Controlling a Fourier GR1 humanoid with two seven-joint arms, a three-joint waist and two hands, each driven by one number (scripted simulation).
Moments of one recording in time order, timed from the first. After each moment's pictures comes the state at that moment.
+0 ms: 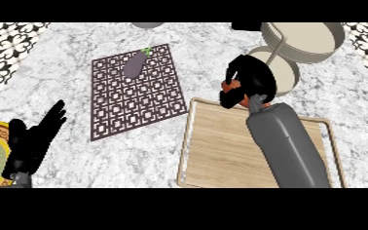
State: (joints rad) left arm 0.02 0.32 0.14 -1.36 0.04 -0.12 0.15; right arm -0.59 -0.05 0.16 -1.31 0.84 0.18 0.69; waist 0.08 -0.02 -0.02
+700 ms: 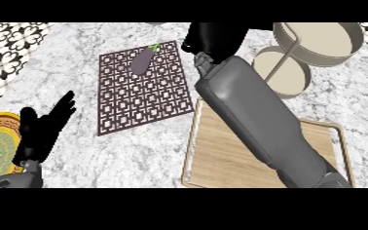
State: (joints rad) left arm -0.05 0.31 0.11 -1.35 0.03 -0.12 0.18; right arm -1.08 -0.01 0.32 -1.18 1.24 -0.01 1.20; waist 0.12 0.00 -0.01
